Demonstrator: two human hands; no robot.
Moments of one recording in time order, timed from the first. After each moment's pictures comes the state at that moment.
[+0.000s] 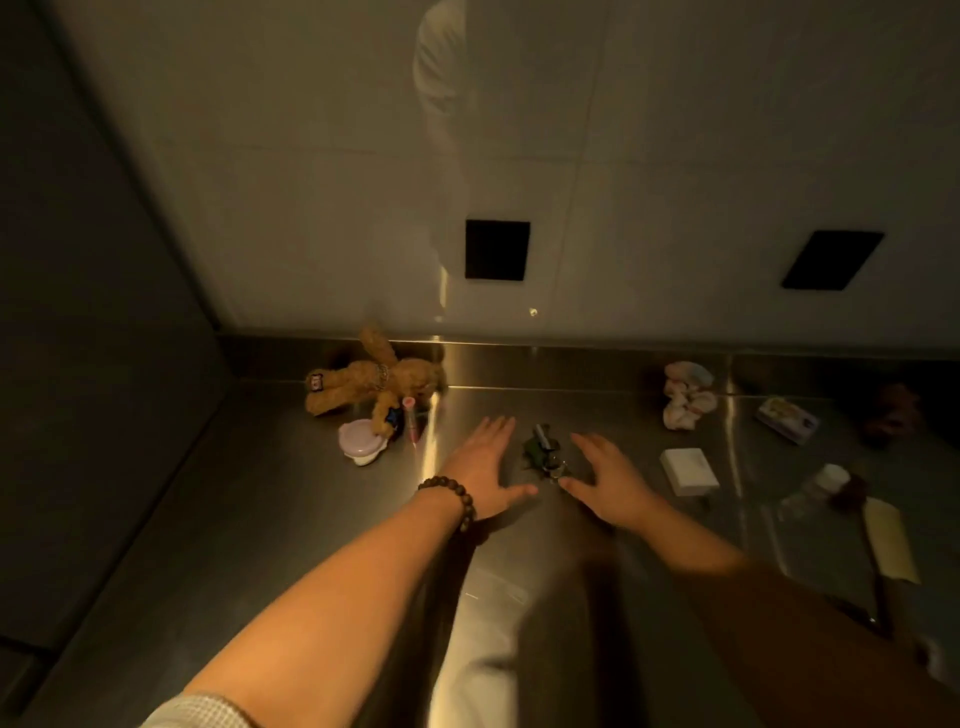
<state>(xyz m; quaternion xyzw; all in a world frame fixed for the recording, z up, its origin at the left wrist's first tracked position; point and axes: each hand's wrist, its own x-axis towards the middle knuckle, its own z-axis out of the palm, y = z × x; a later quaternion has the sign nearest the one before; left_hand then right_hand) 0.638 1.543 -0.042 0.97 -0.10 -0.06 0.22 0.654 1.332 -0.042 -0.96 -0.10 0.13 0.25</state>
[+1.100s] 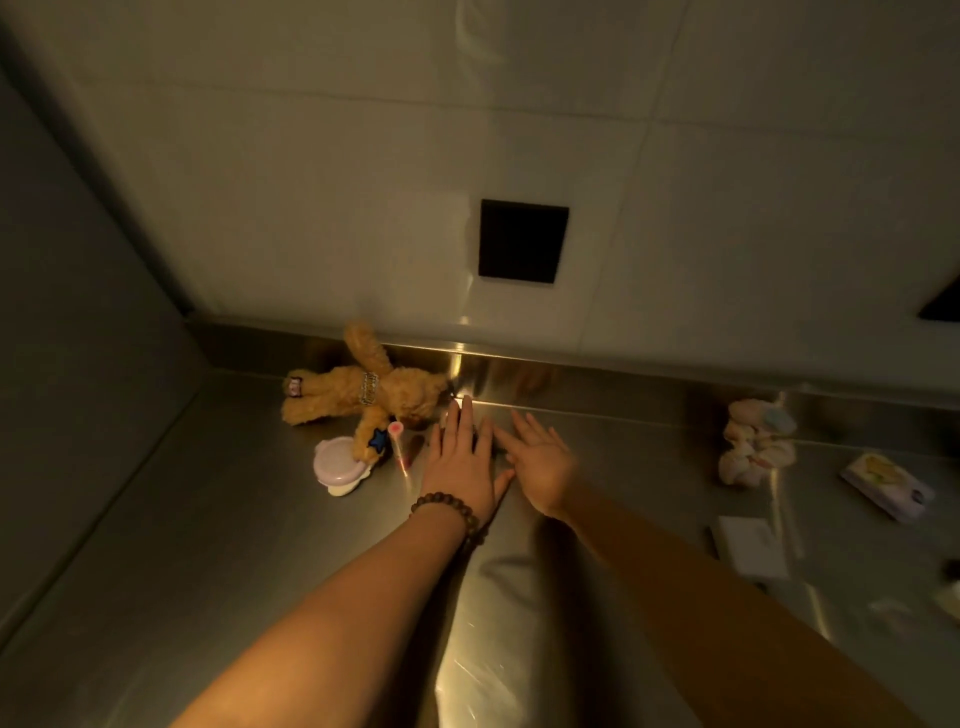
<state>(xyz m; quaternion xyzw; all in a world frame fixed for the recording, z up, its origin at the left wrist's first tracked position) 0.716 1.555 -0.100 1.00 0.03 0.00 0.07 0.772 1.422 -0.099 -0.94 -0.30 0.12 0.12</state>
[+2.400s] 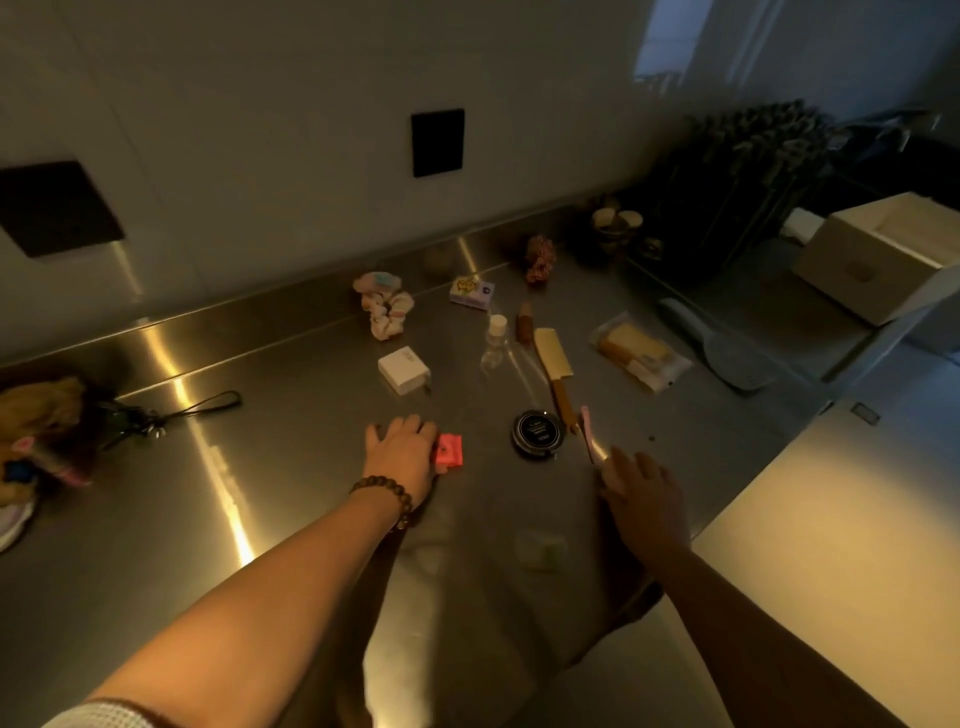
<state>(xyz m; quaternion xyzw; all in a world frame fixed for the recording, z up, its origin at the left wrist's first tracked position) 0.587 1.320 -0.087 0.95 -0.31 -0.04 0.10 0.394 1.074 -0.075 -0.94 0.31 0.01 0.13</state>
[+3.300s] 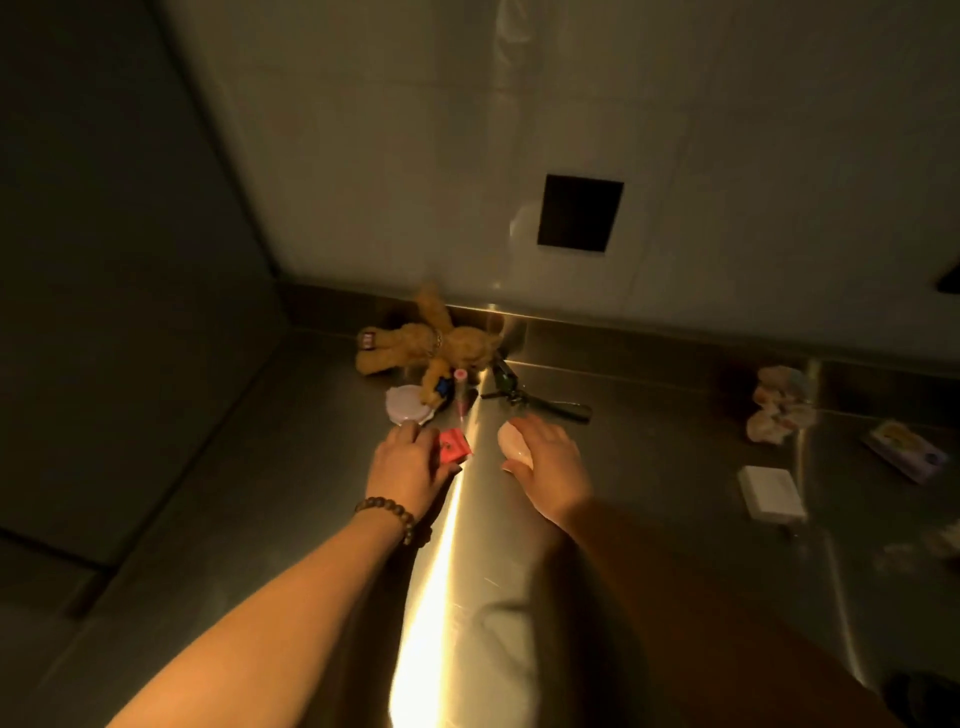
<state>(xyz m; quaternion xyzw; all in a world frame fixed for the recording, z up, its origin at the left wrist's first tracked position) 0.593 1.647 -0.080 0.98 0.10 0.06 0.16 0.663 1.454 -0.080 -0.93 -0.23 0.07 0.27</state>
